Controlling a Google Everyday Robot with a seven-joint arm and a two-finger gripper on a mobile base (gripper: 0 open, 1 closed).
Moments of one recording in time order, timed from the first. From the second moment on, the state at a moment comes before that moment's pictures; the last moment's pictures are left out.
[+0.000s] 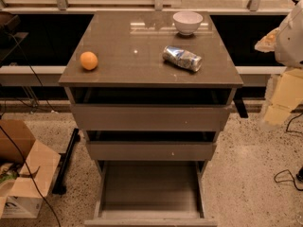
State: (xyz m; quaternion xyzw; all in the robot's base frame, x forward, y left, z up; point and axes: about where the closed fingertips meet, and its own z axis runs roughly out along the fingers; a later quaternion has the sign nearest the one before) arm 0.438 -0.217 0.976 -0.60 0.78 -0.03 0.16
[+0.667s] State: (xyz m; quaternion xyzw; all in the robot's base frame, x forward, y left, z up) arm 0.447 -0.207 0.977 -0.59 0.79 0.00 0.19
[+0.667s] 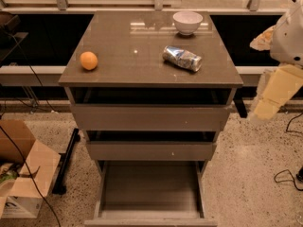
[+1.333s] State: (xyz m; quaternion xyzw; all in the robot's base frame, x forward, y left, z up) arm 0.500 -0.131 0.972 -0.58 0.77 0.08 0.26
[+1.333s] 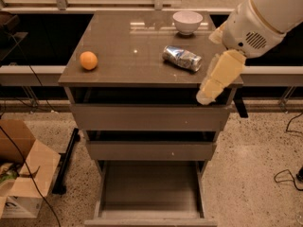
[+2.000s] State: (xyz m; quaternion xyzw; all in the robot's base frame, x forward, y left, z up) arm 0.544 -0.071 0.968 -0.58 0.75 0.14 0.29
